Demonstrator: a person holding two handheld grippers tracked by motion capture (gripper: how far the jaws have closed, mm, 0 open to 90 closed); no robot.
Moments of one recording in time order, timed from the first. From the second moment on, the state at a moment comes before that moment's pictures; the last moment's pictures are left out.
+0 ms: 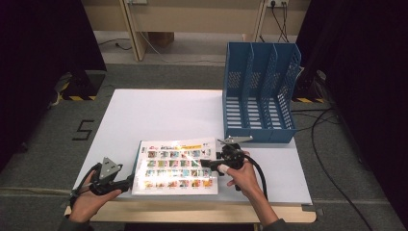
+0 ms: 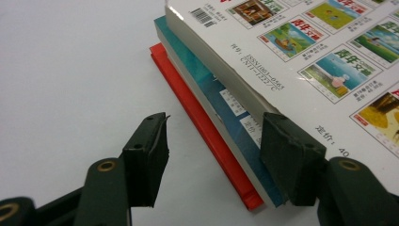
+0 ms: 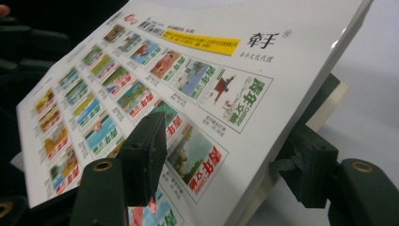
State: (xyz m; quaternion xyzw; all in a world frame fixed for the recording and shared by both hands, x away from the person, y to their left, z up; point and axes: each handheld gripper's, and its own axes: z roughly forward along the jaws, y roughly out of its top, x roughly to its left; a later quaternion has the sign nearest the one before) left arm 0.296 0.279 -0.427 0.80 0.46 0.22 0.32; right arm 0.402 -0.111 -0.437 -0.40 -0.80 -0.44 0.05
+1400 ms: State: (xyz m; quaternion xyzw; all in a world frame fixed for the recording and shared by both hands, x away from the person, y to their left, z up) left arm 0.323 0.294 -0.438 0.77 0.49 0.21 0.34; right arm 0.425 -0.111 -0.458 -0.36 -0.80 -0.46 0.15
